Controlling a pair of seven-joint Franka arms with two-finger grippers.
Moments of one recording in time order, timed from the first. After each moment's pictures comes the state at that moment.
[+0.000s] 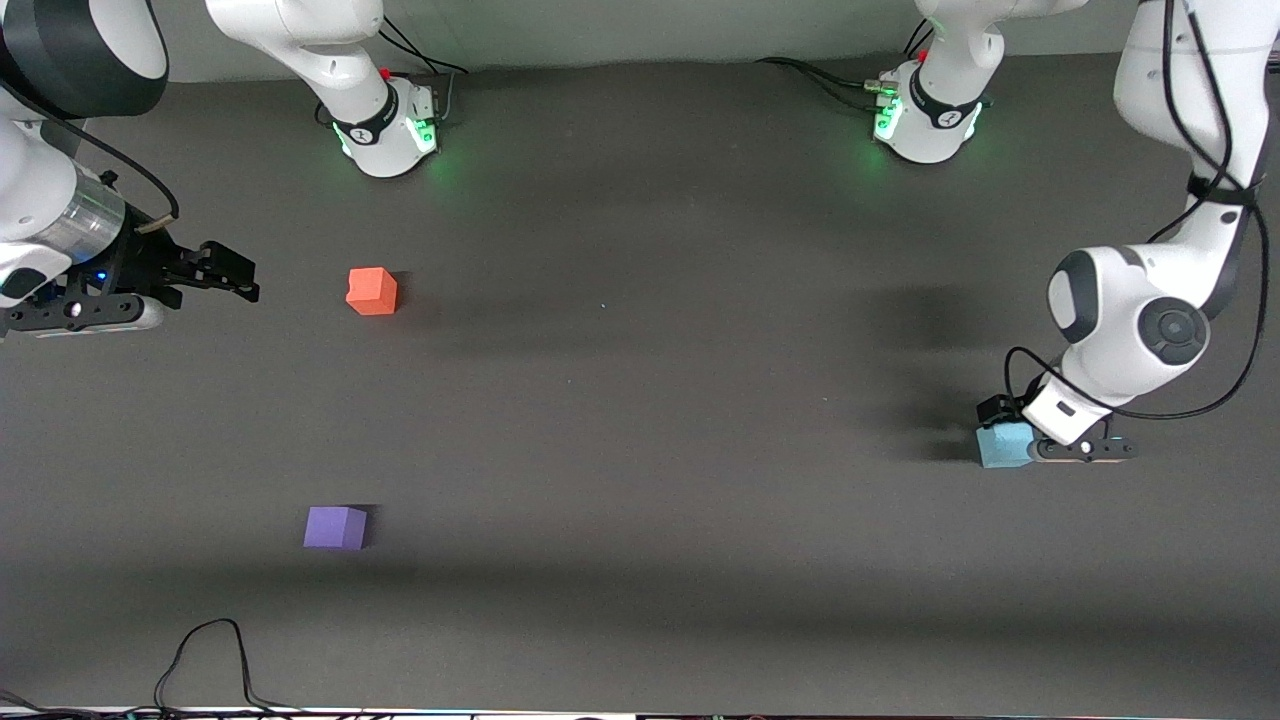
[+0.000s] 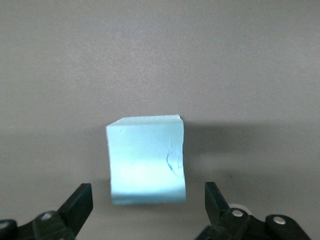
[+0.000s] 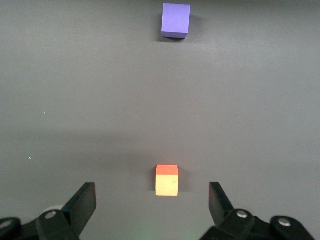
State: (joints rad) left arm 0.04 0.43 0.01 -2.09 0.02 2.57 0.03; right arm -0.04 -0.08 0.09 -1.82 0.02 1.68 0.01
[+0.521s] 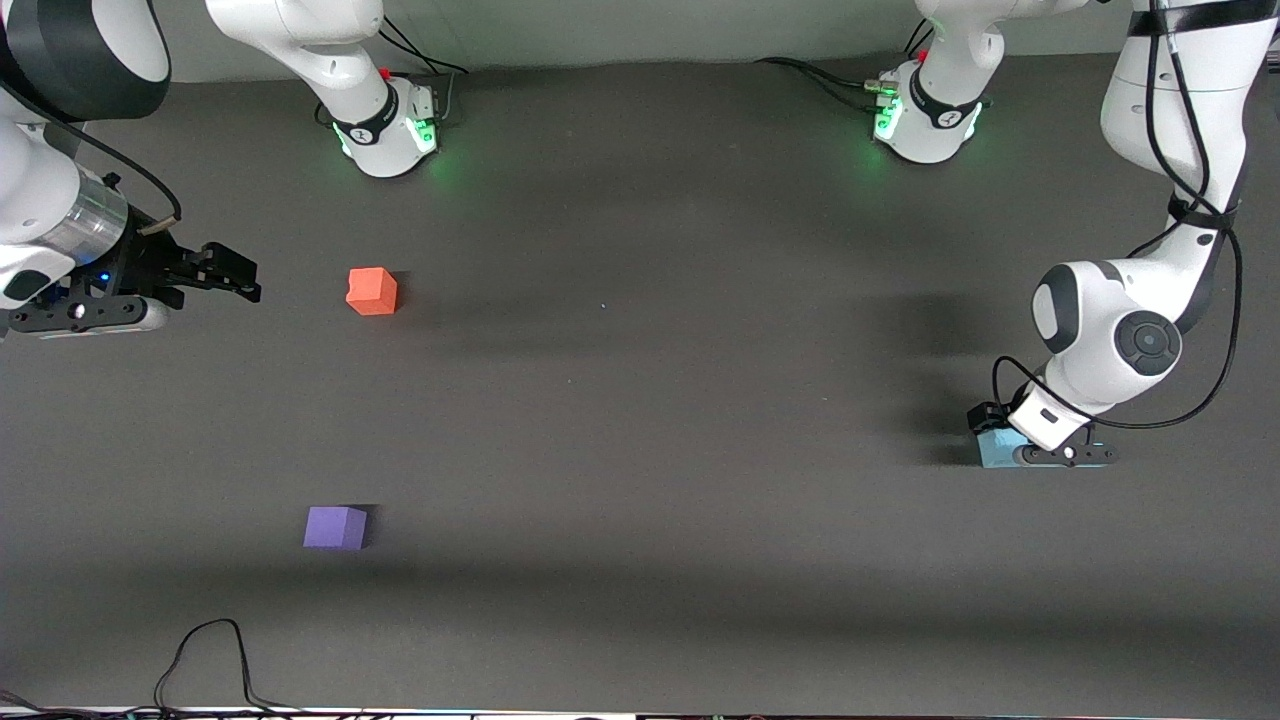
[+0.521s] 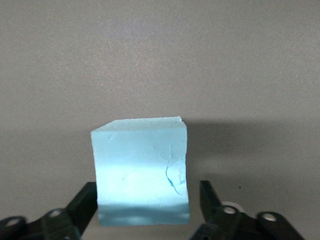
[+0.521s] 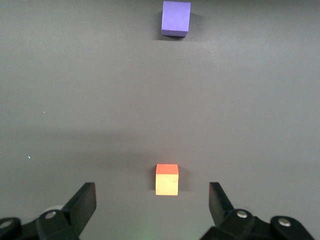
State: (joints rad) left arm 0.04 0.48 0.01 -2.08 0.02 2.61 0.03; right arm -0.04 -0.08 0.09 -1.82 0.02 1.68 0.01
